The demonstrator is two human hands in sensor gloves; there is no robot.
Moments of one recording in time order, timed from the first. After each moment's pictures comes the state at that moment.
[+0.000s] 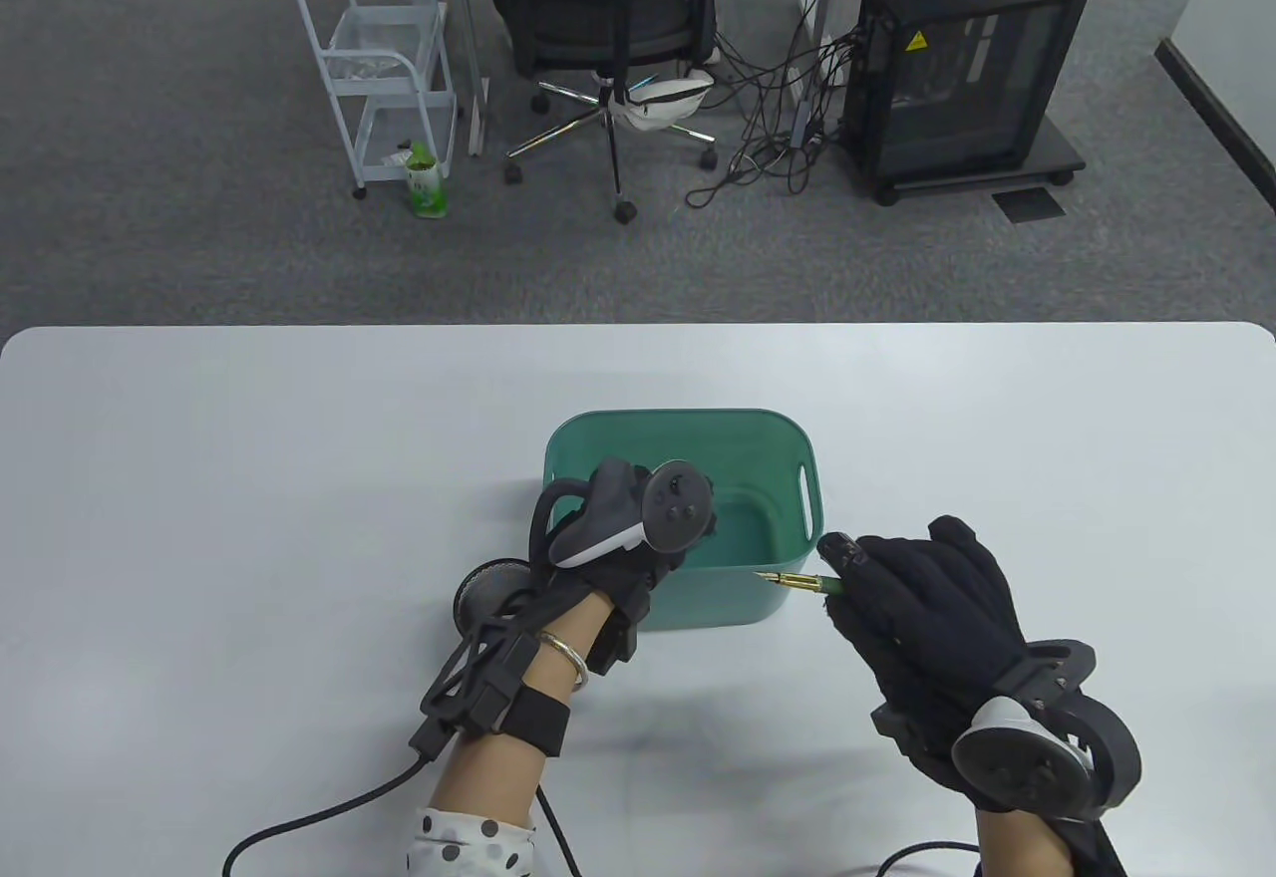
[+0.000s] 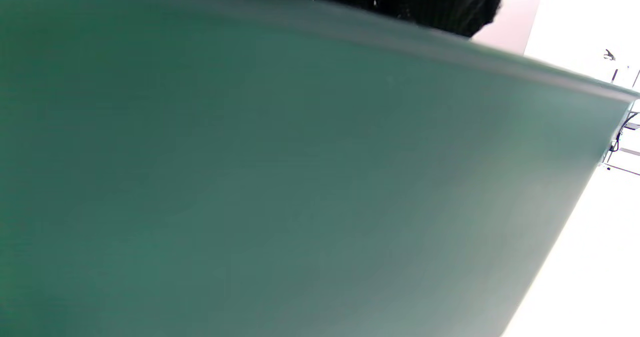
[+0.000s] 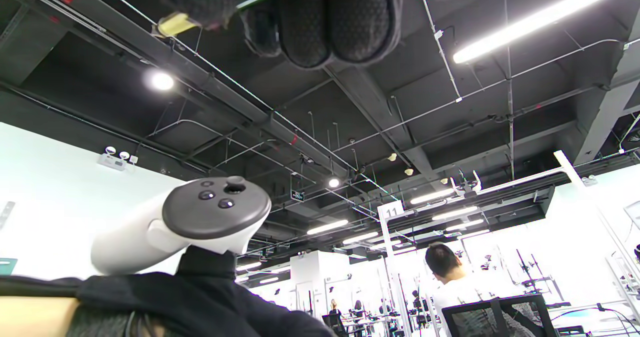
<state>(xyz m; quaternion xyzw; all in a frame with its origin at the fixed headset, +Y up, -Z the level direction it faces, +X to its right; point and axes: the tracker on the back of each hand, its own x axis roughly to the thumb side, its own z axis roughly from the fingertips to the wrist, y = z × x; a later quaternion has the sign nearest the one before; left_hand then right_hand) -0.046 -0.638 -0.377 -0.05 -0.22 0.06 0.97 0.193 -0.577 -0.214 0.22 -0.38 0.87 0.22</state>
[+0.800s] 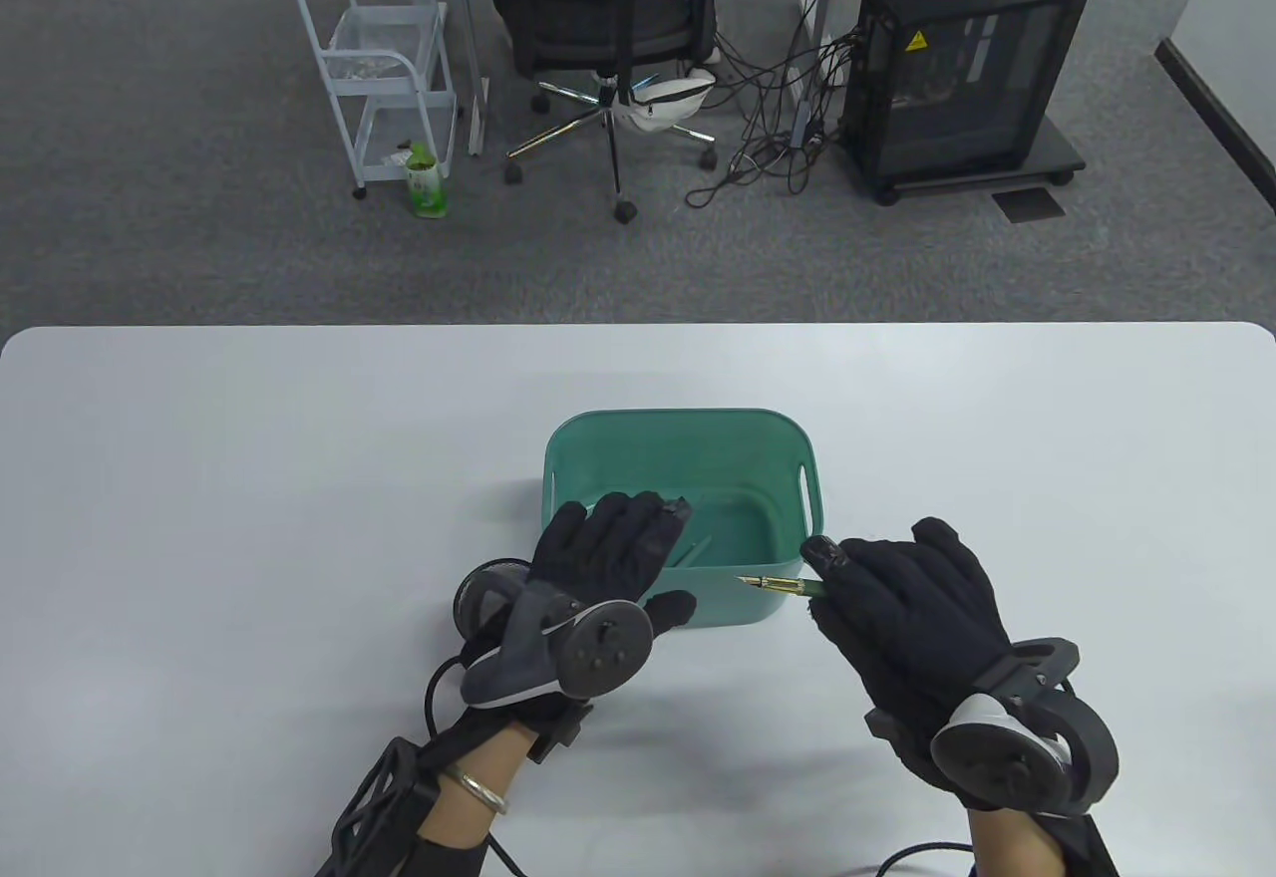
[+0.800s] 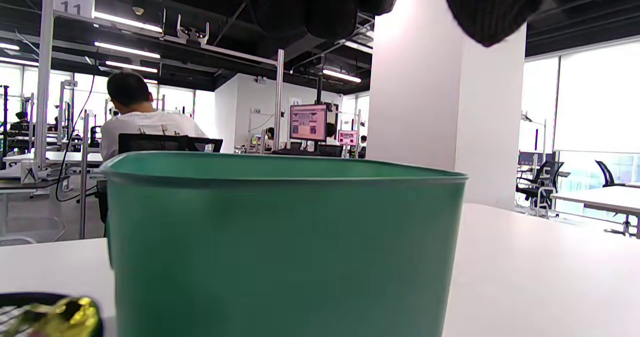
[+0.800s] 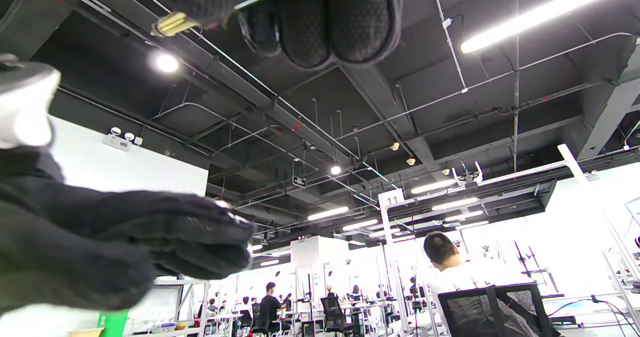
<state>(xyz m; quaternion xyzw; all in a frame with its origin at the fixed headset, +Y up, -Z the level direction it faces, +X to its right) -0.093 -0.605 -0.266 0.11 -0.29 0.07 0.95 0.181 -0.581 -0.217 0.23 -0.37 0.88 0.20</state>
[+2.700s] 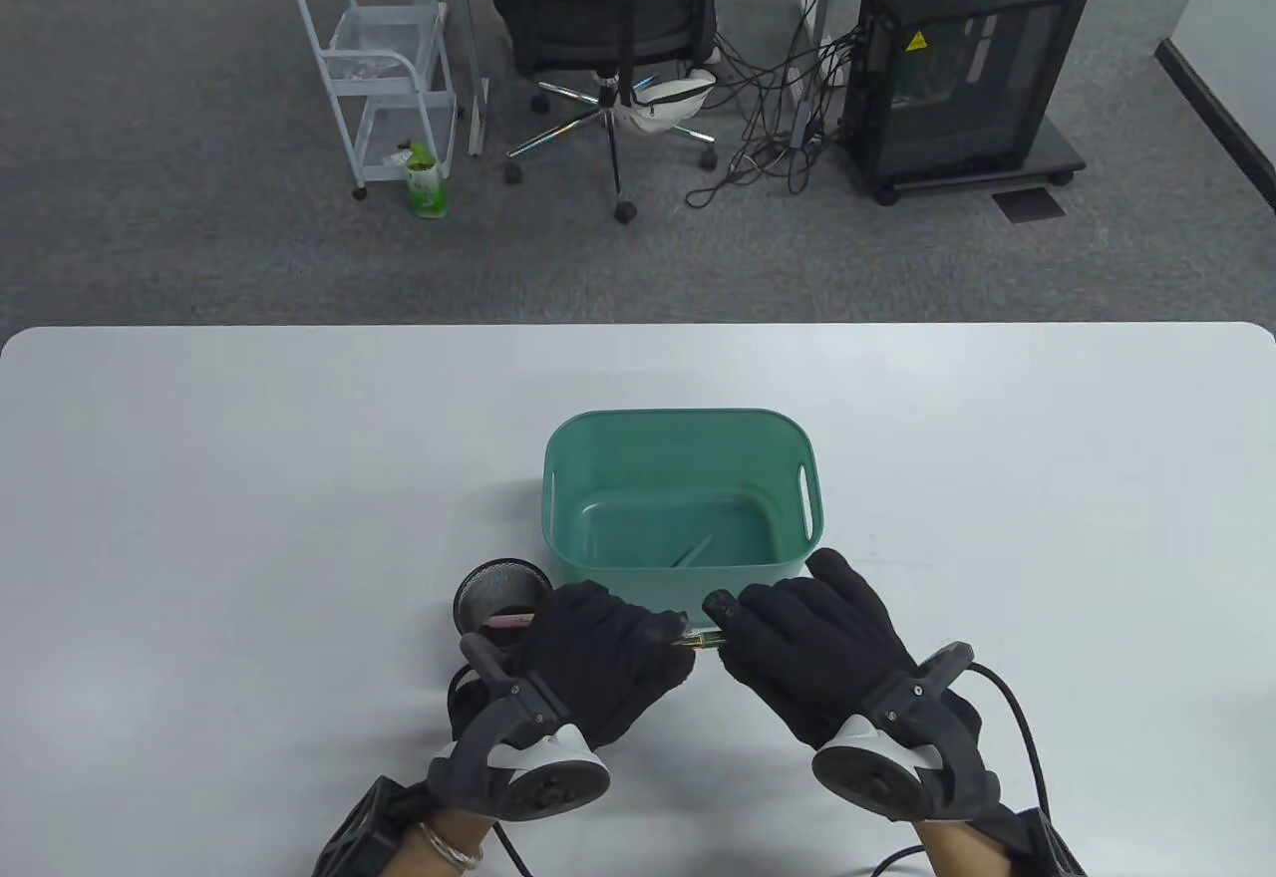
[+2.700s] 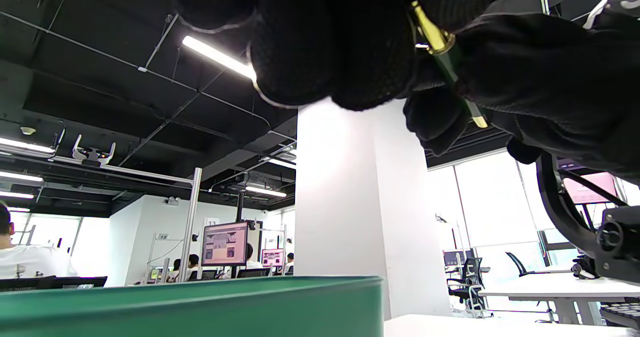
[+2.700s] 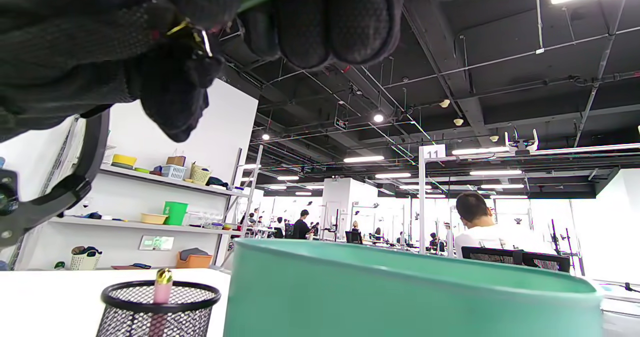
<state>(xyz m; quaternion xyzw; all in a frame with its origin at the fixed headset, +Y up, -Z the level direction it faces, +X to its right) -0.100 -0.614 -0.221 0.29 -0.39 0.10 0.87 0.127 -0.610 -0.218 0.31 -0.31 0.90 0.10</state>
